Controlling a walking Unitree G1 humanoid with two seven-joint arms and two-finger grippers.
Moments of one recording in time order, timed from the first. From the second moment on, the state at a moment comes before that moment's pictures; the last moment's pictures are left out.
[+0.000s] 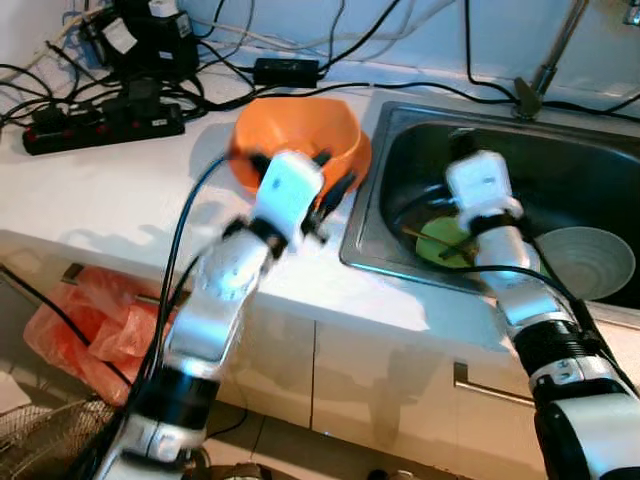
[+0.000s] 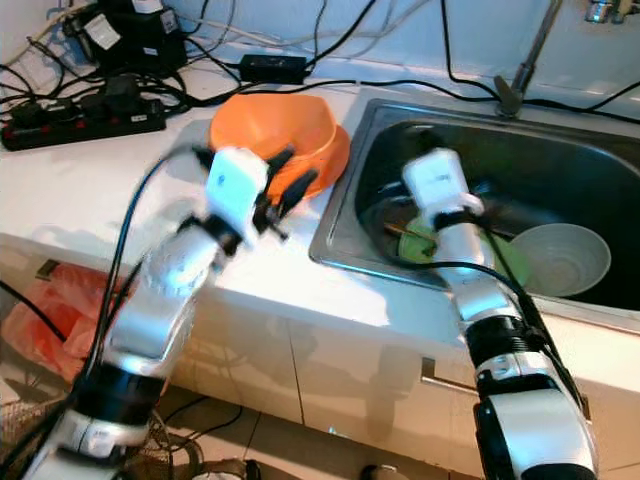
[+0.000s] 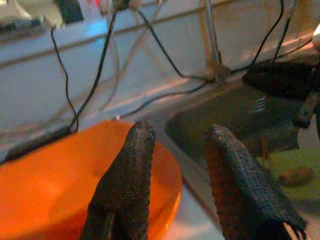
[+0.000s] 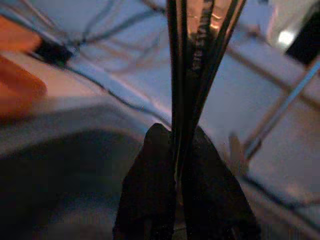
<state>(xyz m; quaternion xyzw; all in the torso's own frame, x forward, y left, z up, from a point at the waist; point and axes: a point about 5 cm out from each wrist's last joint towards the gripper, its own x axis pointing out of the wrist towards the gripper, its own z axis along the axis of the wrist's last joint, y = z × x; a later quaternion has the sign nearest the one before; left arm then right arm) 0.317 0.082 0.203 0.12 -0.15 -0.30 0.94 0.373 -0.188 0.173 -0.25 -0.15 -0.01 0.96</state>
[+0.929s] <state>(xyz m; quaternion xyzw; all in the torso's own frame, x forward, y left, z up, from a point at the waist) 0.319 0.085 0.153 0.04 -0.07 -0.28 0.96 0.377 -0.202 0.157 -0.11 -0.07 -0.06 0.99</state>
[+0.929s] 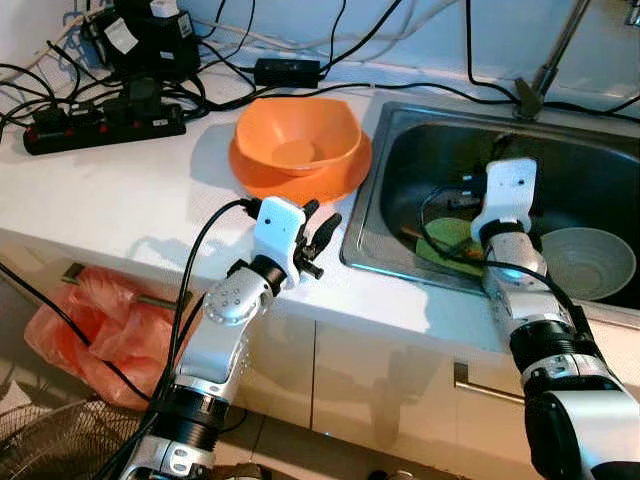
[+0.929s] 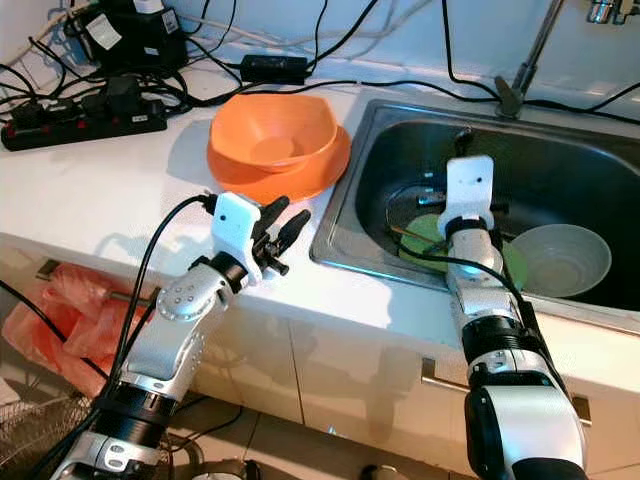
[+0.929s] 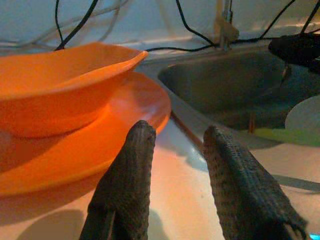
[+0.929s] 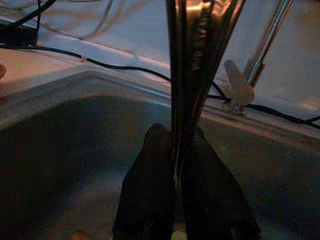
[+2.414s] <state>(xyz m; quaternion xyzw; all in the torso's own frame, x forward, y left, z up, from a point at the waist) 0.319 0.082 0.154 0.05 -0.06 -0.29 0.95 0.379 -0.197 0.156 -0.09 -0.06 -0.05 0.99</state>
